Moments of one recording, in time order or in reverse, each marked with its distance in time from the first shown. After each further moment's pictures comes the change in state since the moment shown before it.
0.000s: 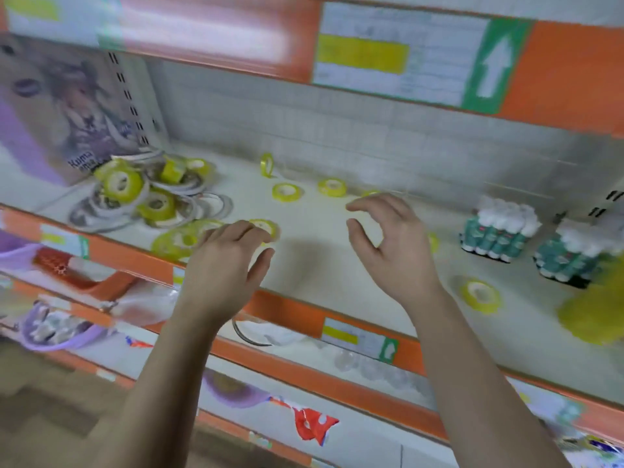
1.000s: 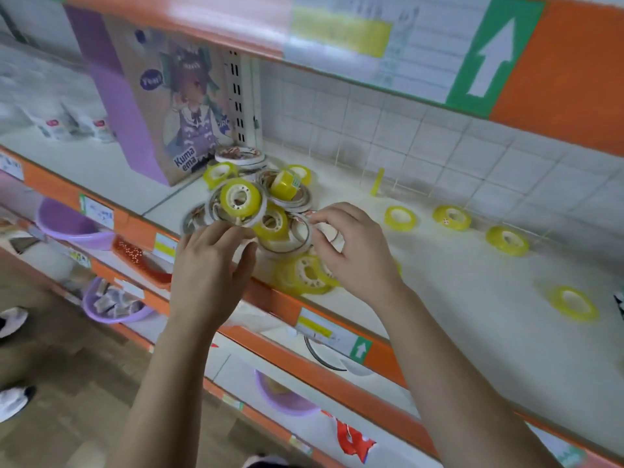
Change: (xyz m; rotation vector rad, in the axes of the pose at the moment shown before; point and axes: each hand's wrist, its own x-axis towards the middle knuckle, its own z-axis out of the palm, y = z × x) left_hand -0.011 -0.194 -0.030 -0.007 0.159 -0.221; right_hand 0.084 -0.105 0.201 0.205 -0.294 -0.040
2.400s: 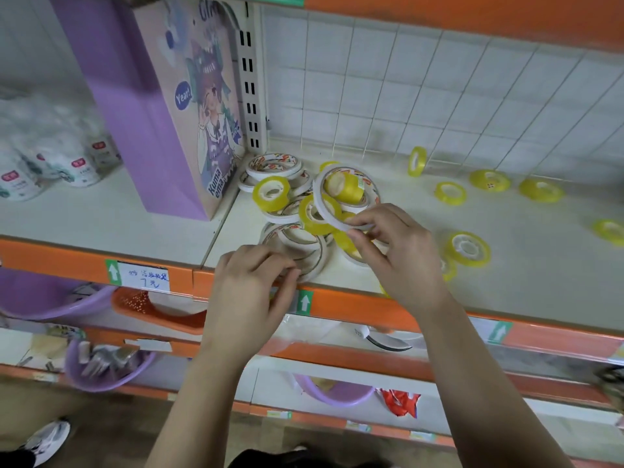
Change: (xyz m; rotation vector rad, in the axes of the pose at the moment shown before) left_hand 0.034 -0.139 -0.005 -0.341 -0.212 0.301; right_hand 0.027 -0.059 0.097 -0.246 0.306 0.115
